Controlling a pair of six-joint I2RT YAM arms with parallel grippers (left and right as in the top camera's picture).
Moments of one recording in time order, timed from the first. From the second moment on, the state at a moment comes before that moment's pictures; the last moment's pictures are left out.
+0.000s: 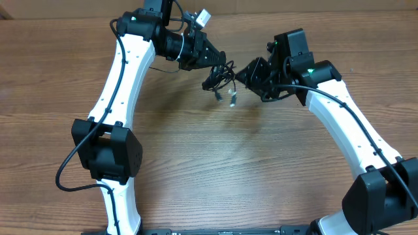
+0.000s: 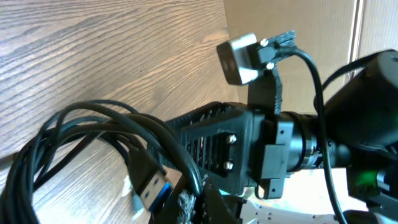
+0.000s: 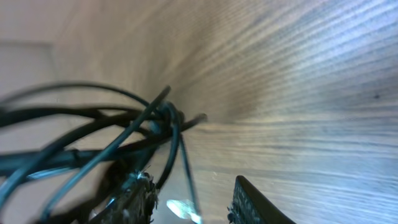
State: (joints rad) left arm -0.22 2.12 2.12 -1.18 1.09 -0.19; right arm 0.29 1.70 1.43 -0.73 -0.46 0.77
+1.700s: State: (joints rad) left arm -0.22 2.12 2.12 -1.18 1.10 -0.24; right arm 0.22 1.73 1.72 -1.09 -0.67 0.17
